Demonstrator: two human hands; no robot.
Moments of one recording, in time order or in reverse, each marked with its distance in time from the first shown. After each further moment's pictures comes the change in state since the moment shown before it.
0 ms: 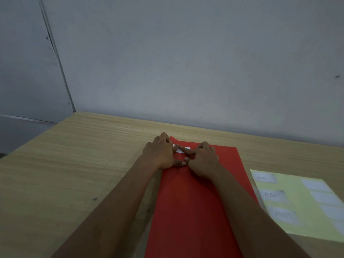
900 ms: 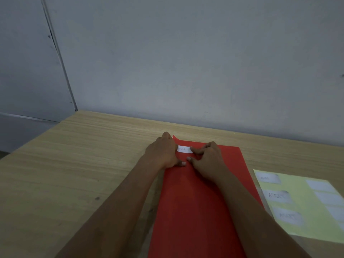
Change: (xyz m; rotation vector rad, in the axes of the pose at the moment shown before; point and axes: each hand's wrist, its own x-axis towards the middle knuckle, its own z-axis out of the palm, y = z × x) left_hand -0.002 0.003 -0.006 -0.026 -0.001 -0.004; right_hand -0.005 0.007 -0.002 0.108 0.135 -0.012
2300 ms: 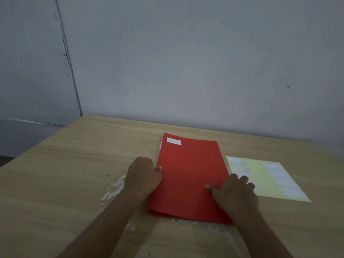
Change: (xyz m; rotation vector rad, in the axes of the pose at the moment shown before) left_hand -0.156 0.015 0.020 -0.310 0.361 -0.259; right_hand -0.198 -0.003 -0.078 -0.332 0.034 0.550
